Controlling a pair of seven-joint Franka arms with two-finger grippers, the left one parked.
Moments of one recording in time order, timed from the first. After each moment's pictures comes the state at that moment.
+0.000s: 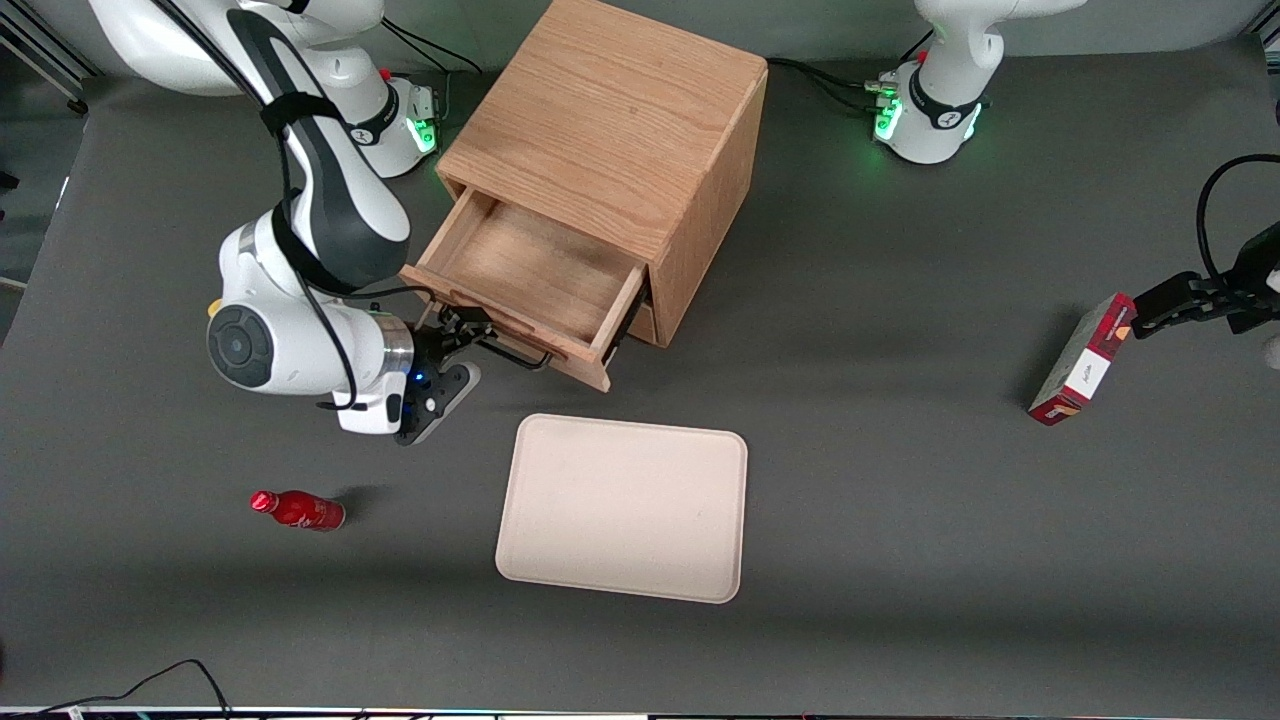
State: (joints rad) arm 0.18 0.35 0.19 -1.71 0.30 1.85 -0.42
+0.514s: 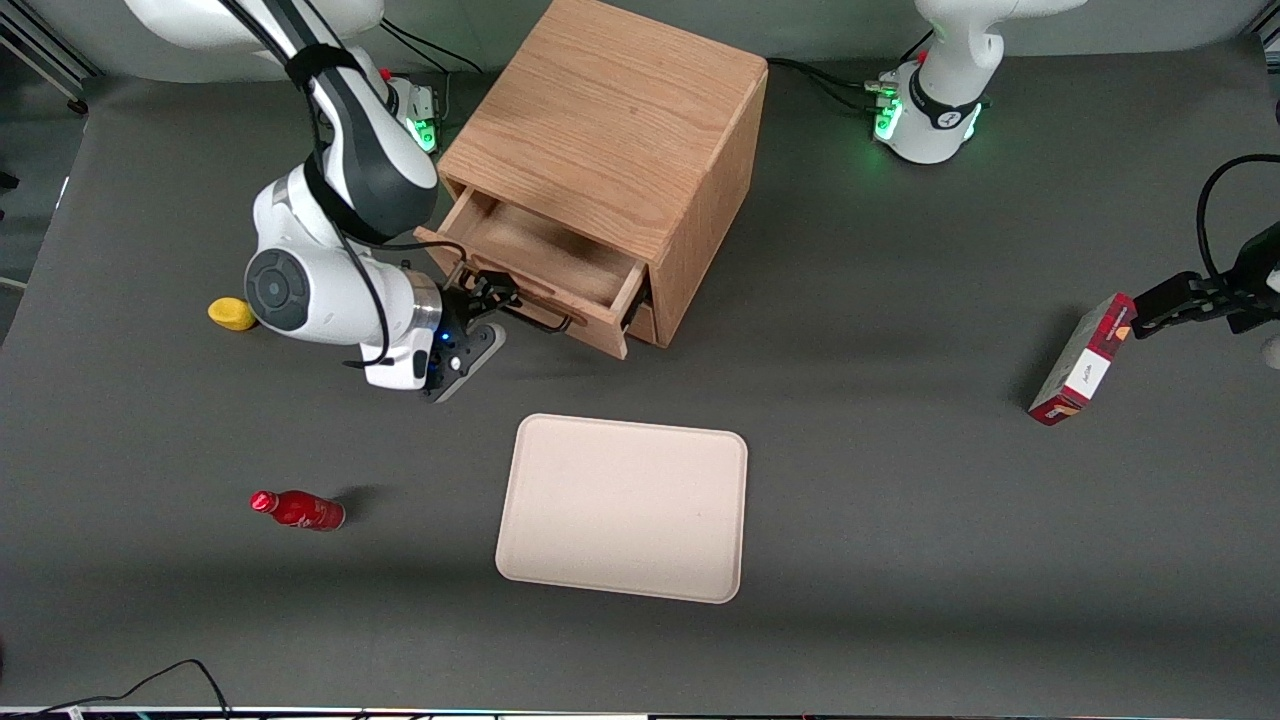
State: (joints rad) arm 0.18 0.24 0.26 -1.86 0.35 1.93 -0.32
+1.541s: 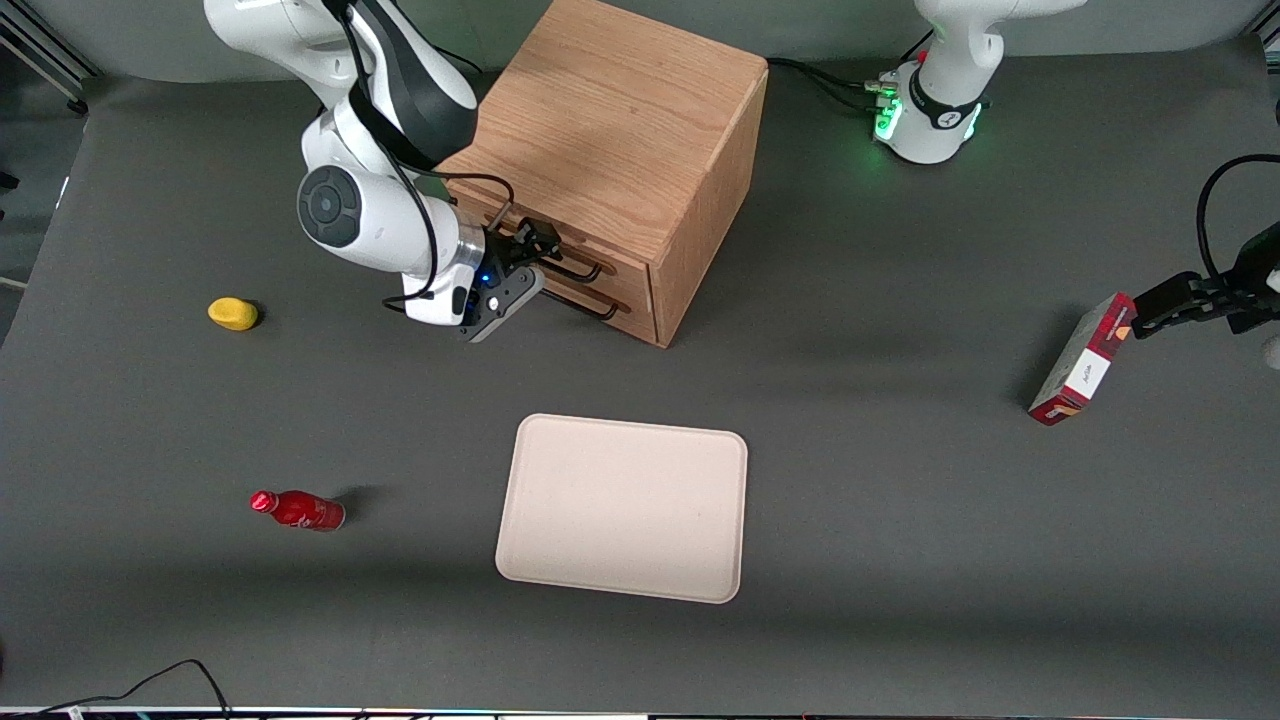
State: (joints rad) arm 0.17 0.12 0.37 -1.96 0.39 1.97 -0.18
